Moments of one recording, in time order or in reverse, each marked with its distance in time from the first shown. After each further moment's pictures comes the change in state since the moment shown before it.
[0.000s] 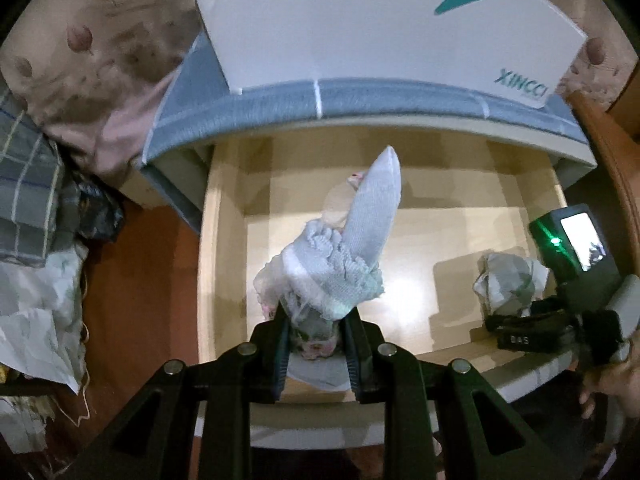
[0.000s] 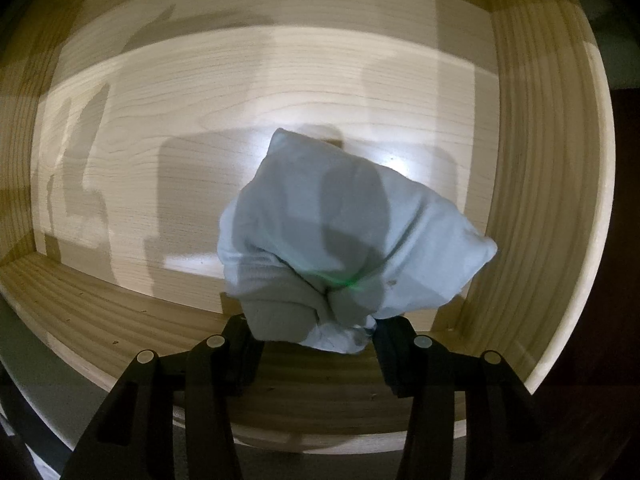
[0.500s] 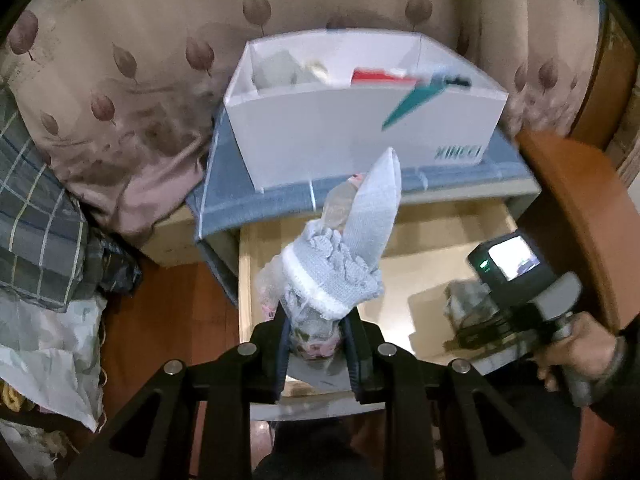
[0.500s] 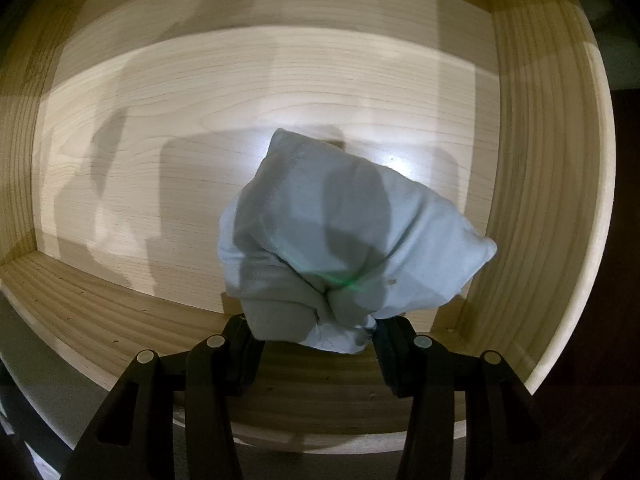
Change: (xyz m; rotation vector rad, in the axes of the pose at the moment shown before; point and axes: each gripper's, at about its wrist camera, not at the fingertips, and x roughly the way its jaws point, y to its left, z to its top) left arm -0.103 0.005 -0.007 0.063 -0.219 -0.019; right arm 0.003 0.002 -0.007 0.000 -0.001 0.003
